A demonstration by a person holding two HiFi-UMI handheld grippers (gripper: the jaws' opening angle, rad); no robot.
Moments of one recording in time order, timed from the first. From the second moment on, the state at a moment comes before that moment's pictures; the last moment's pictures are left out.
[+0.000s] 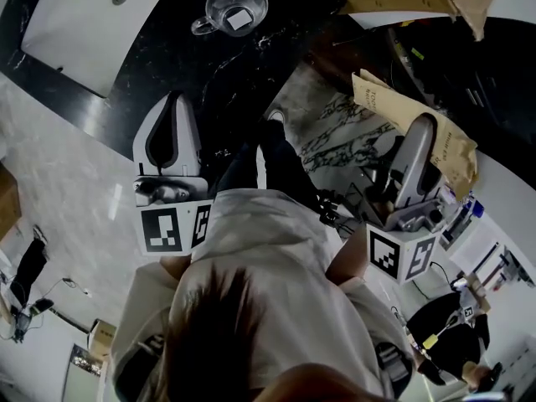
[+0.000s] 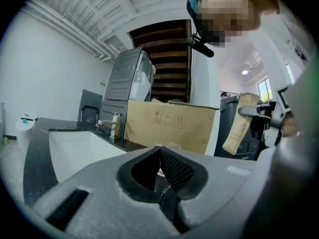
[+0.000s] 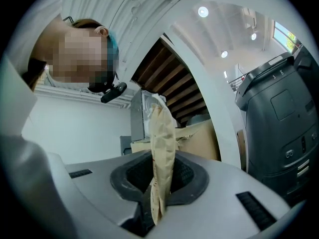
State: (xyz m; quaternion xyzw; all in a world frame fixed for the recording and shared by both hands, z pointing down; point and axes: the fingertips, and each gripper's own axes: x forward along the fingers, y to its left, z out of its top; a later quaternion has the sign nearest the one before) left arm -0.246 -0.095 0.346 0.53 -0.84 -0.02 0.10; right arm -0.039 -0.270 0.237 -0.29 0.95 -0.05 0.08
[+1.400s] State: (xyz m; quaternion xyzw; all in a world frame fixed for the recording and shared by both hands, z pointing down) left arm -0.274 -0.055 0.344 0.48 -0.87 -0.06 0.10; right arm -0.109 -0.282 0.154 -0.26 0.95 0.00 0.18
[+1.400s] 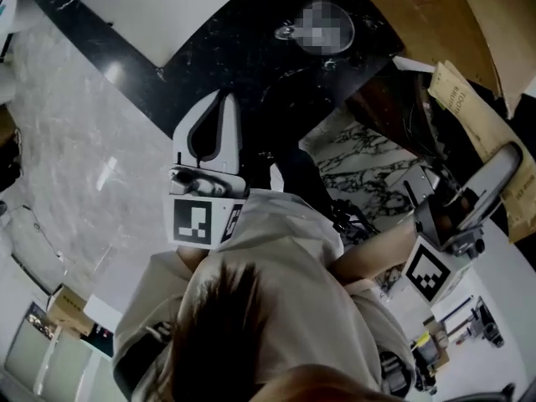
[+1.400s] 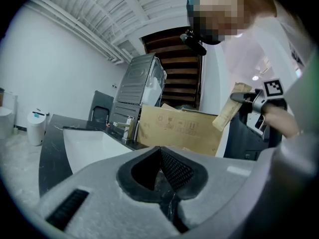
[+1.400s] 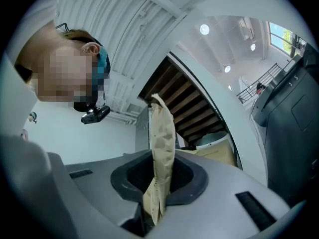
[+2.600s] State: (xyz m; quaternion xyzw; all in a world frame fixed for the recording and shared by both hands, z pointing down) left arm -0.263 -0.048 0.327 0.49 -0.86 -0.09 0.10; right arm -0.131 -0.256 0.137 -0.23 0.96 -0.01 0.19
